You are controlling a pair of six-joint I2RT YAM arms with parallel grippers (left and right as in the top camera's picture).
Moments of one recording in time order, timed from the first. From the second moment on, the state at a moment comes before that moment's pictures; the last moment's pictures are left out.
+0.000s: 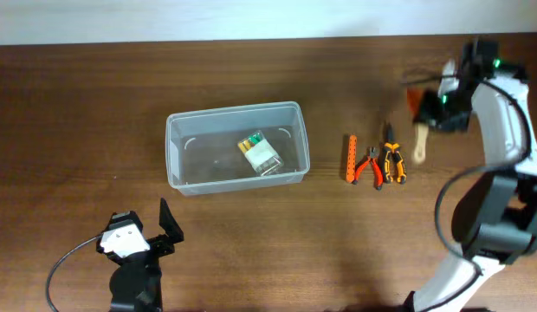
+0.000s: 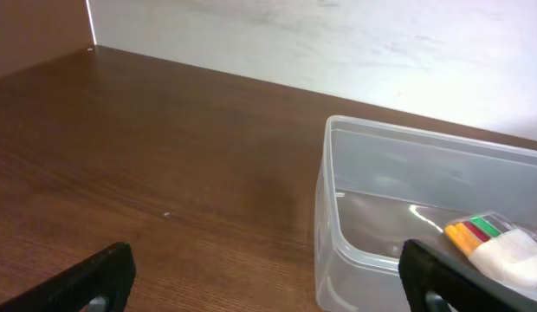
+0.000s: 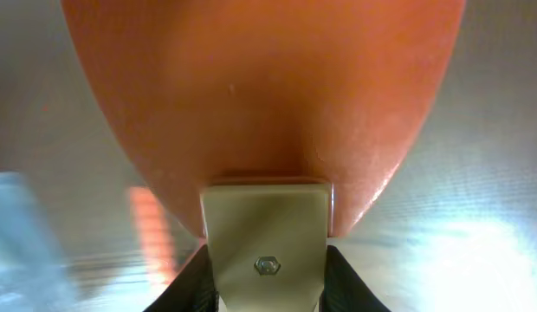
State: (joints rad) left arm -0.13 0.02 0.10 -0.29 -0.33 -0.22; right arm -0.22 2.00 1.85 -1.17 -0.18 0.08
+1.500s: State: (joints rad) left arm -0.13 0.02 0.10 -0.29 -0.33 -0.22; right arm 0.41 2.06 2.39 -1.34 -0.12 -0.28
